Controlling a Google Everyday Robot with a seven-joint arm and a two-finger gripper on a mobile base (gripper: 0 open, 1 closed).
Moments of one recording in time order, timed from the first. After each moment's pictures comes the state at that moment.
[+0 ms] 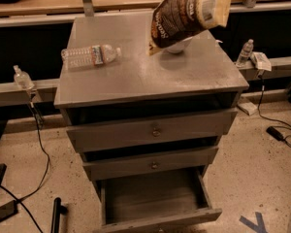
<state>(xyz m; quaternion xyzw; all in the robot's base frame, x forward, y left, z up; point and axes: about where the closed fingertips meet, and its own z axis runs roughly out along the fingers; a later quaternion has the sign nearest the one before) 0.647 -0.148 1.094 -0.73 -0.22 -0.37 0.53</state>
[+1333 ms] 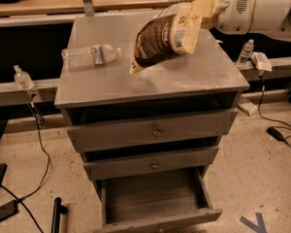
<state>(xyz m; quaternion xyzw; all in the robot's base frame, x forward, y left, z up) 0.653 -0.107 1.024 -0.73 -0.19 -0.38 0.54</state>
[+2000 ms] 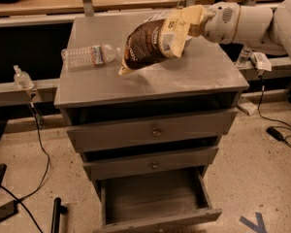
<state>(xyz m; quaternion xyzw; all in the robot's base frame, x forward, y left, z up) 0.665 -0.087 1.008 -0.70 -0.16 -0.37 0.59</state>
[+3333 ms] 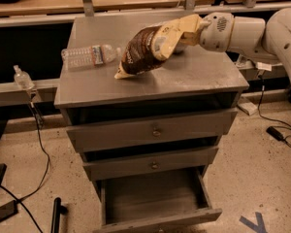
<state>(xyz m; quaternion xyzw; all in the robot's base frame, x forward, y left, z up) 0.673 -0.082 0.983 -0.71 -0.12 -0.36 0.59</state>
